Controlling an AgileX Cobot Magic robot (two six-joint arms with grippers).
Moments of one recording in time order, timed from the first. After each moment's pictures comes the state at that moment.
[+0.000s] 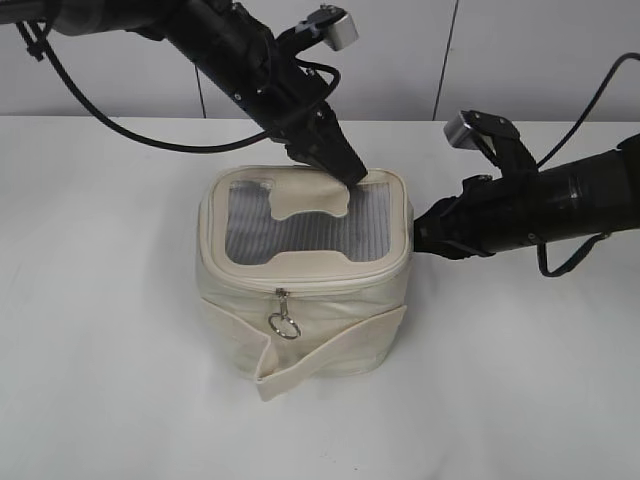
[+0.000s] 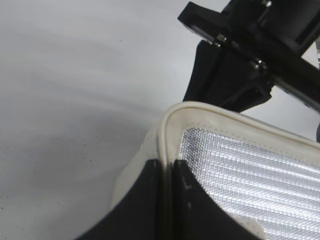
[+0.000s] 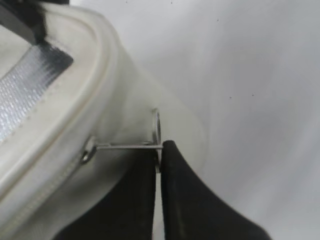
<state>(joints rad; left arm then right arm) -0.49 2.23 -1.91 -0.79 1.19 1.11 0.23 1.87 -0.86 1.60 0.53 -1.65</state>
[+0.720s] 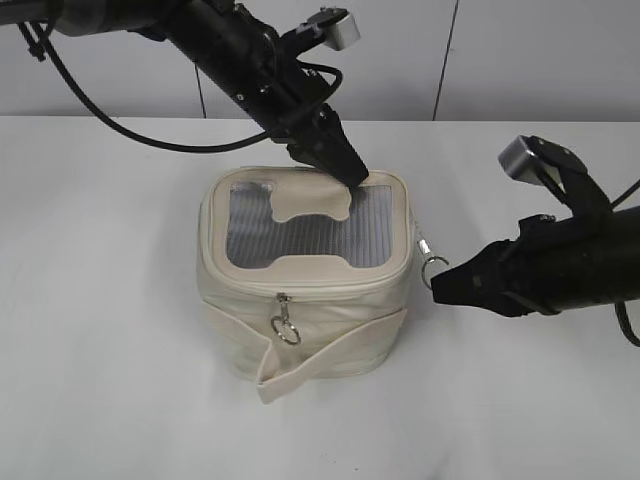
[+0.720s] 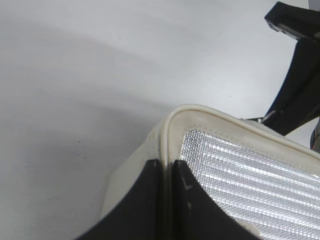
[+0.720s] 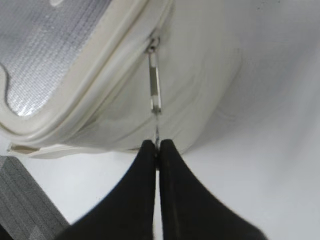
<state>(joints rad) -0.49 2.23 -1.91 -0.79 1.19 1.05 0.22 1.60 -0.62 1.40 0.53 -1.36</state>
